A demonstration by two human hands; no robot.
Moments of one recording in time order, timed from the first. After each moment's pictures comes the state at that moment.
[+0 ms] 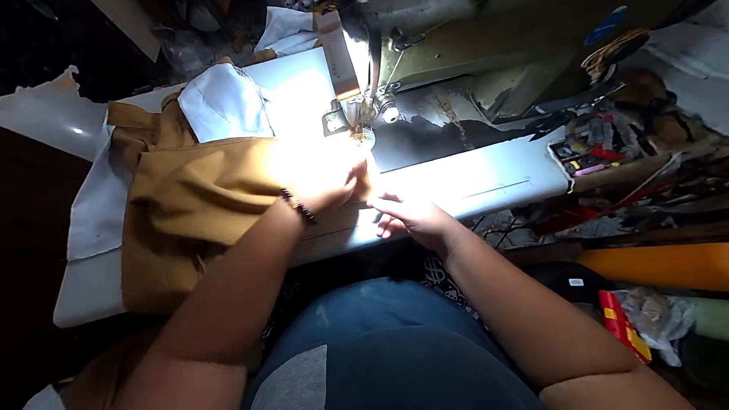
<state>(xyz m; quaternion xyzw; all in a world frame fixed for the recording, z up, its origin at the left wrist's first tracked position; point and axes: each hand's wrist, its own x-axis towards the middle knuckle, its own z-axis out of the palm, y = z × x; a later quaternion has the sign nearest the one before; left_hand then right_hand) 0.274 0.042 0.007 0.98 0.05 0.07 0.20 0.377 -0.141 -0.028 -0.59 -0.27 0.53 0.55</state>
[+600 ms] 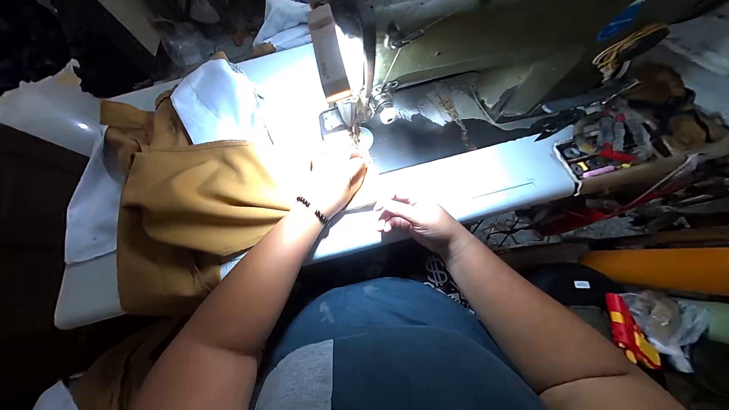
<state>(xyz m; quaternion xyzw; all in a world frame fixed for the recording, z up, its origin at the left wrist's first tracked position) 0.299 0.051 -0.064 0.97 0.05 0.23 0.09 0.387 -0.152 -0.046 -0.51 -0.28 0.51 0.63</state>
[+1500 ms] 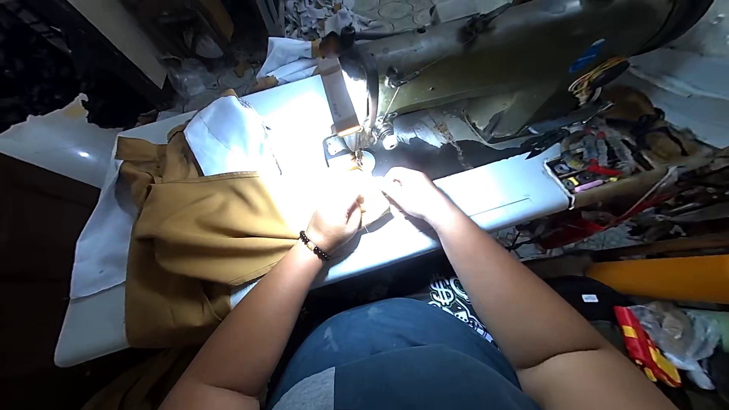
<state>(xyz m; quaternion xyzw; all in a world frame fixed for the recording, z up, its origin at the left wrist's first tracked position) 0.270 0.035 -0.062 0.94 0.06 0.27 0.22 0.429 -0.095 -0.020 -0.81 -0.36 0.29 0.37</state>
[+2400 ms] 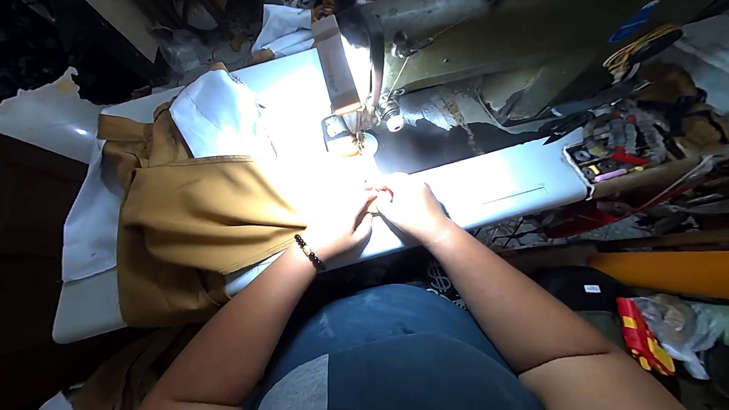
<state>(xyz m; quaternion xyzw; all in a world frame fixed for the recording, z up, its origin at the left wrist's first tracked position) 0.255 0.022 -0.067 0.97 0.01 0.15 0.20 0.390 -0.110 -0.048 -0.78 -0.51 0.06 0.36</state>
